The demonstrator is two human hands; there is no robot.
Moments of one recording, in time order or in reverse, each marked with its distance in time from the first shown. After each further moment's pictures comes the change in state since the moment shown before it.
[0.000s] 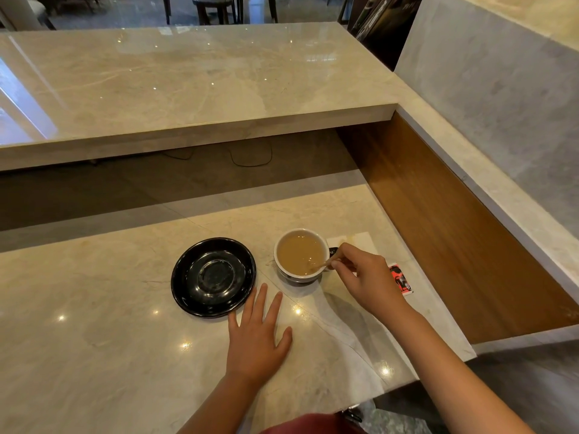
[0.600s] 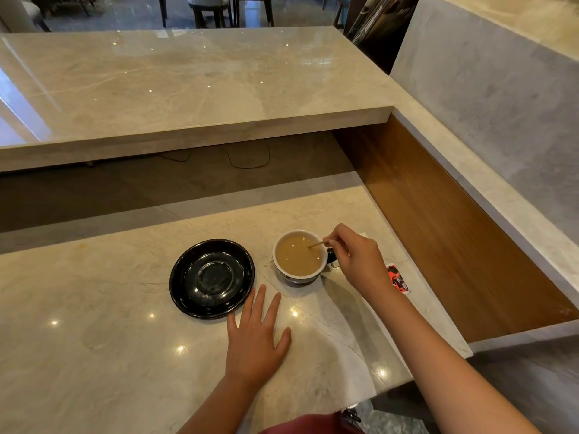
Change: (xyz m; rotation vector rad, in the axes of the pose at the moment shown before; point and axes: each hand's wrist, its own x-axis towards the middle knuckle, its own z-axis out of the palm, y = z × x) left_hand -0.001 0.000 0.001 -0.003 0.012 0.005; right_hand 0.025 -0.007 0.003 -0.040 0.104 0.029
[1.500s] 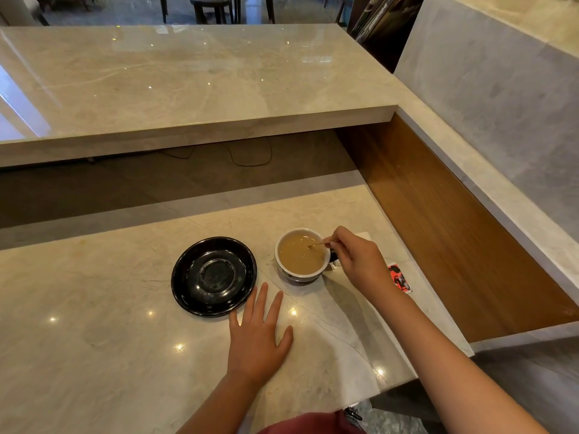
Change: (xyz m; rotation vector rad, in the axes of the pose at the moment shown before) left_hand 0.001 -0.001 -0.001 -0.002 -0.003 0.009; right_hand -0.001 0.003 0.003 -0.018 -0.084 -0.021
